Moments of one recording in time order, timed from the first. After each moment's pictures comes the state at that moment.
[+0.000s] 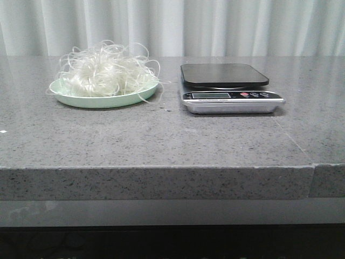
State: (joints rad) left arm -0.53 0.51 -0.84 -0.09 0.78 0.14; right arm 0.48 0.90 -1.12 0.14 0.83 -0.12
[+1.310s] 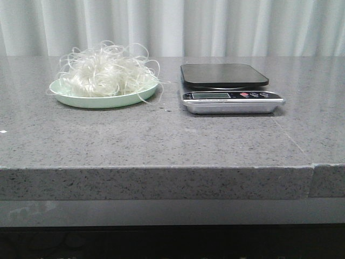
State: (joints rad) left arm -0.53 0.51 -0.84 -0.09 0.78 0.14; right arm 0.44 0.43 -0.80 0.12 0.90 -0.12
